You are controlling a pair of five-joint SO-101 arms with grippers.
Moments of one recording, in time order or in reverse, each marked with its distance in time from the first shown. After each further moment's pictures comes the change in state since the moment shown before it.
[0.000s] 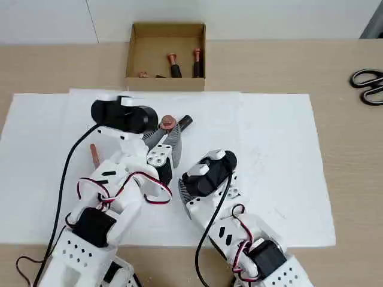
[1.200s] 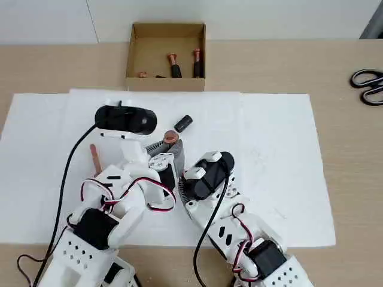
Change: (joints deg) left arm 2.4 0.0 -0.7 8.6 10.5; right arm 0.0 0.0 0.0 -1.2 3.3
